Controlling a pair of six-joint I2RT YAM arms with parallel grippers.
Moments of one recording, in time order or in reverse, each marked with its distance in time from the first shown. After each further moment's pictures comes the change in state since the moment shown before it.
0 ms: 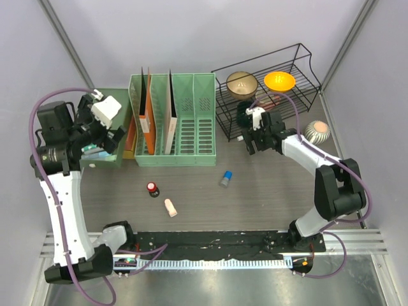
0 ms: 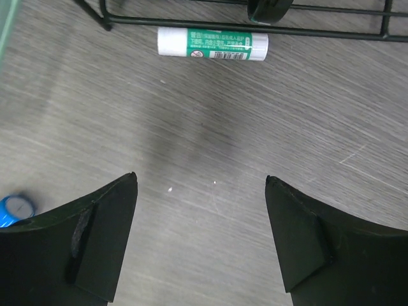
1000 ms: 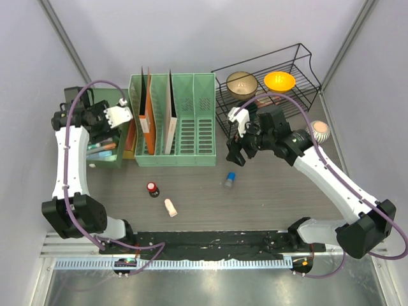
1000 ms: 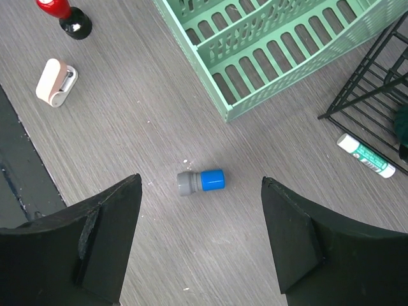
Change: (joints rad) left arm -0.011 0.354 -0.024 -0.004 -0.422 0.557; right arm 0.258 -0.304 0.183 -0.322 -0.369 -0.102
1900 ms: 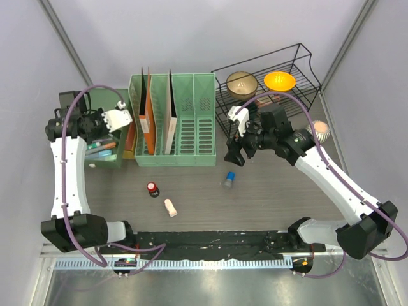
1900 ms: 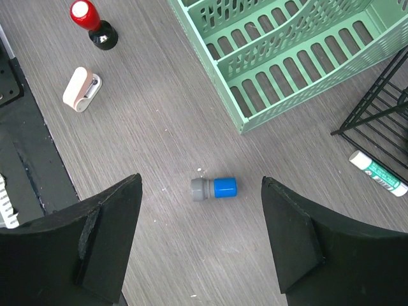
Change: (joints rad) left arm -0.006 -0.121 0.000 -0.079 0.024 -0.032; right arm 0.000 -0.007 0.015 0.002 -0.066 0.007
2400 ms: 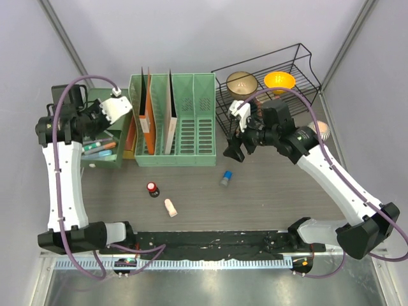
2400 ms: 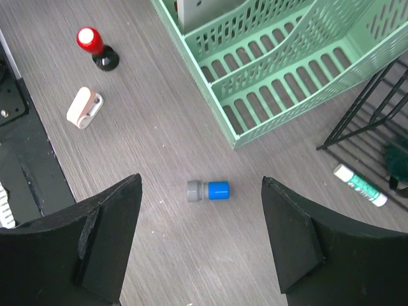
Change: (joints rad) left arm -0.092 -0.026 0.224 -0.131 0.085 -0.268; right arm 0.000 0.001 0.072 -0.003 0.003 0.014
